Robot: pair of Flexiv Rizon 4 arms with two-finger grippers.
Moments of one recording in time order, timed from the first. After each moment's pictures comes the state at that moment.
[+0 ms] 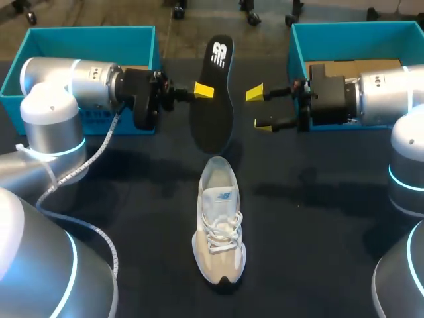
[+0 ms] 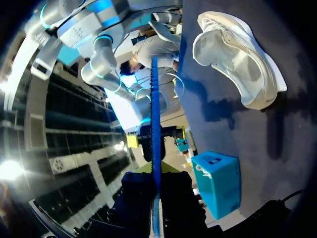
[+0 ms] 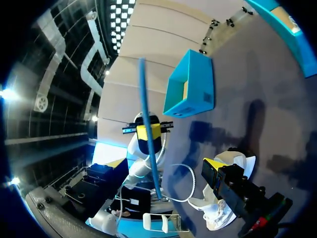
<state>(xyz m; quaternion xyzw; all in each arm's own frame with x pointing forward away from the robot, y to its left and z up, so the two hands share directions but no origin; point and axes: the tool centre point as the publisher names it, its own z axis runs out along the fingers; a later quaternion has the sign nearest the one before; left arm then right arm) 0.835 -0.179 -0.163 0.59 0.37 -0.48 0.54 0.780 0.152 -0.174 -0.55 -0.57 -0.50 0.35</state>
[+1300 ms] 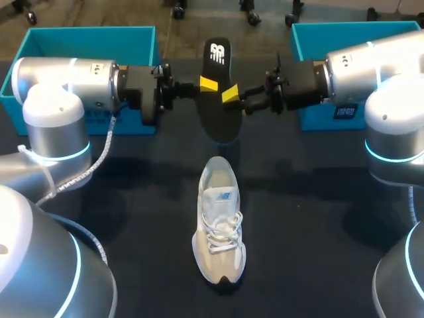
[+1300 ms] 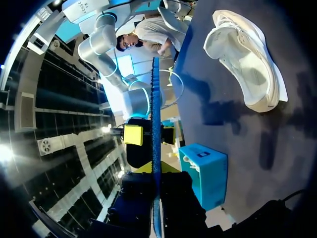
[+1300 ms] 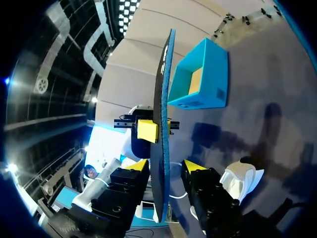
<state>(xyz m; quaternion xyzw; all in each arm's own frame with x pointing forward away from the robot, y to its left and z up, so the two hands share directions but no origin) 0.846 -0.186 -0.158 0.56 0.45 -0.45 0.53 0.795 0.199 -0.168 -0.50 -0.63 -0.48 0.36</state>
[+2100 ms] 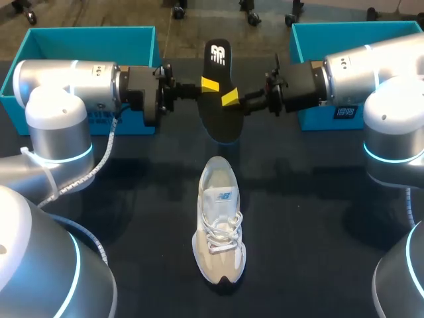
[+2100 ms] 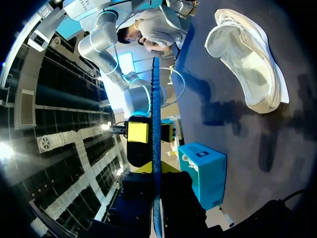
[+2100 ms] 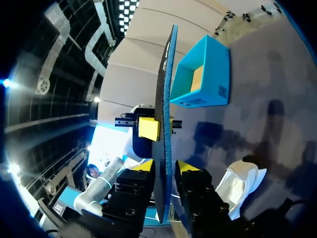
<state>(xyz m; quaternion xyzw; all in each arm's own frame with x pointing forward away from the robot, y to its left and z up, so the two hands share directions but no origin) 0.848 -0.188 -0.161 0.55 0.46 -0.45 0.53 0.794 0.201 -0.170 -0.49 -0.62 -0.48 0.37</state>
